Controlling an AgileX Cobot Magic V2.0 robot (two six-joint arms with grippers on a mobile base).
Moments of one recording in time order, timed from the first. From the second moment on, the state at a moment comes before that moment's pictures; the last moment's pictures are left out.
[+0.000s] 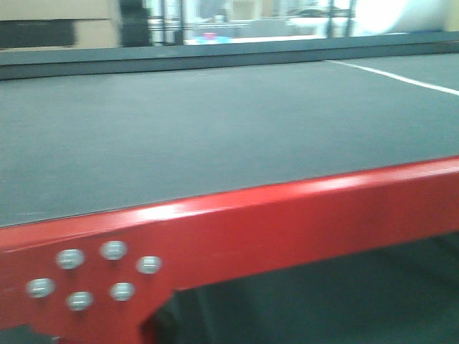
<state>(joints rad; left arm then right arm) 0.02 0.71 -1.01 -0.06 0.93 0.11 0.06 0.87 -1.11 0.13 0.87 -0.05</state>
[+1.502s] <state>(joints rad) 0.02 0.71 -1.01 -0.07 0.92 0.11 0.06 0.87 -1.11 0.14 0.87 -0.05</state>
